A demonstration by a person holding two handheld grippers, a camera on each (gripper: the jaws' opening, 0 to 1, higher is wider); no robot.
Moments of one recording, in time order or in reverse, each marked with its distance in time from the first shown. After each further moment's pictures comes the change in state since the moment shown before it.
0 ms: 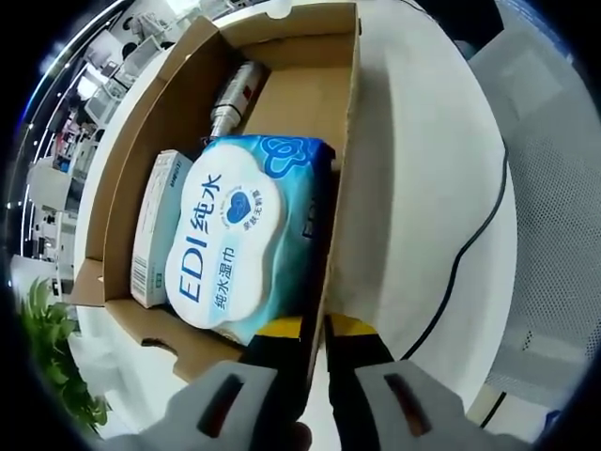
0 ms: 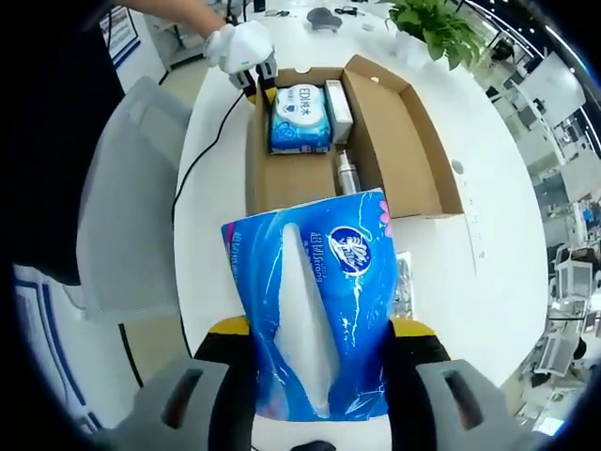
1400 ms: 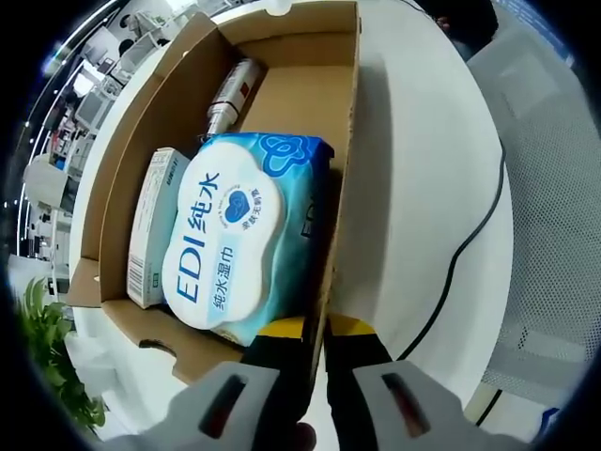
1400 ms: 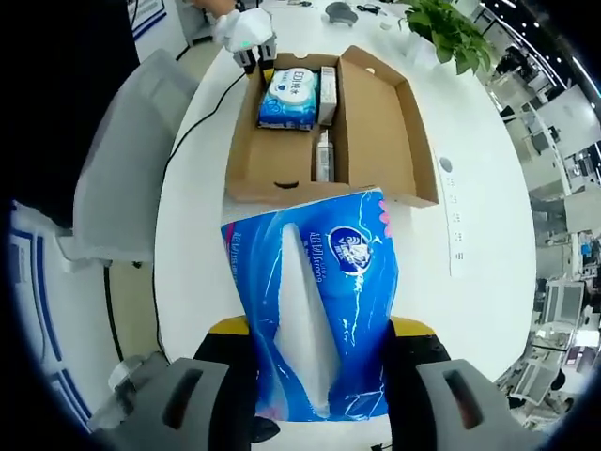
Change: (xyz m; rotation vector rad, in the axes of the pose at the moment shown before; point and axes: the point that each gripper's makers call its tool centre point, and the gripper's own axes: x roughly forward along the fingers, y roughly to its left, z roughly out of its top) left arm -0.001 -0.002 -0.001 -0.007 0.012 -0.028; right arm -0.009 -0.069 -0.041 -0.109 0.015 -0.008
